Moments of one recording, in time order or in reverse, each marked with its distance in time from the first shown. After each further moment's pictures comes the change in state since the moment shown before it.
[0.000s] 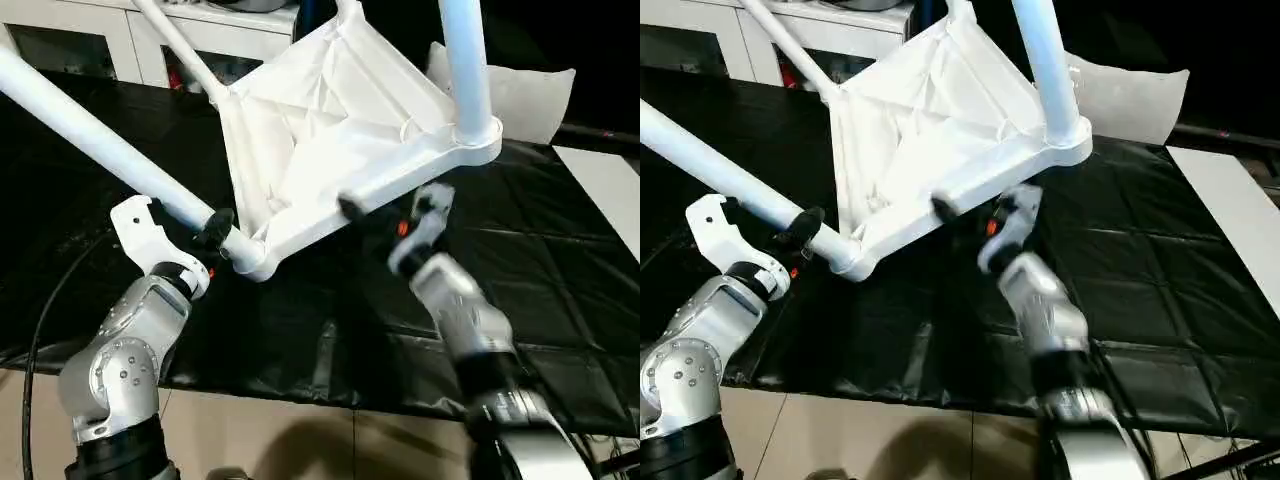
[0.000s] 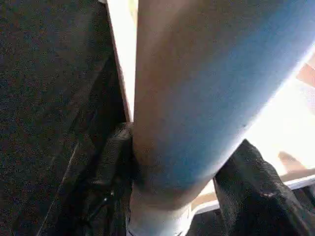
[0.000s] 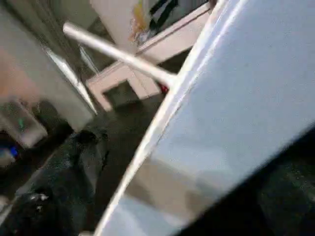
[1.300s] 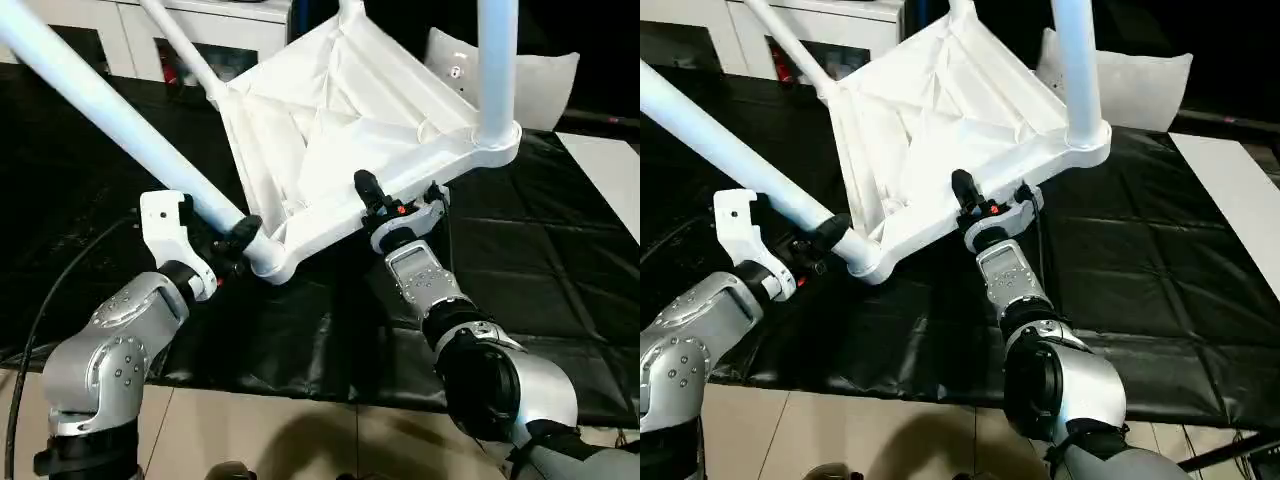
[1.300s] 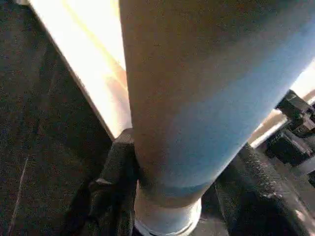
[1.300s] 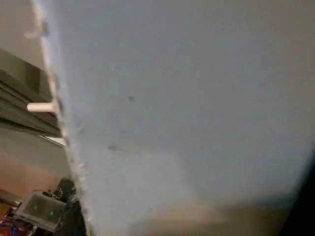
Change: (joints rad) left arm 0.040 0.208 -0.197 -0.042 0.043 0.002 -0.221; right arm -0.291 0.037 -0.318 0.559 0.147 -0.146 0.008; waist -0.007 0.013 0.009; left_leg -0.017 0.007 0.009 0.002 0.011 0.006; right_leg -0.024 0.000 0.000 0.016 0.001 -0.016
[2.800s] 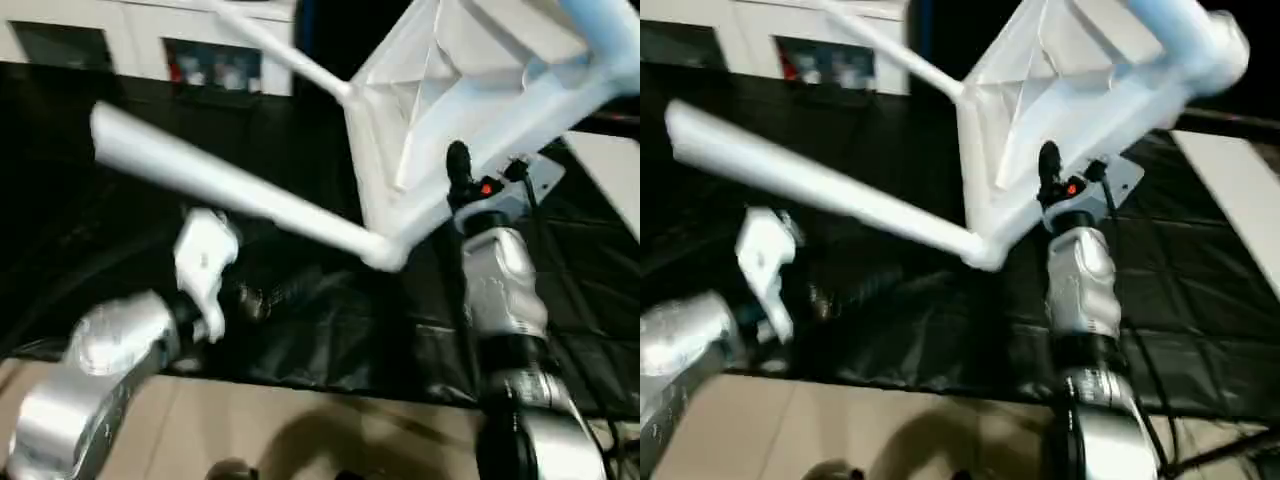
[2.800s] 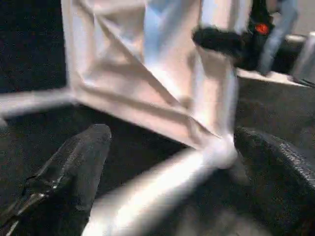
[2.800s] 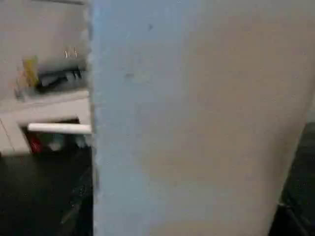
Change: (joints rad) left arm 0.054 0.268 -0.217 -0.227 0.188 -0.315 -0.287; right arm 0.399 -0.142 0.307 -0.937 -0.460 0.045 -0.387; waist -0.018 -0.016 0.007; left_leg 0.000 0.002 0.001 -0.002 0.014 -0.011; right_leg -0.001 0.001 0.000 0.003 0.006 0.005
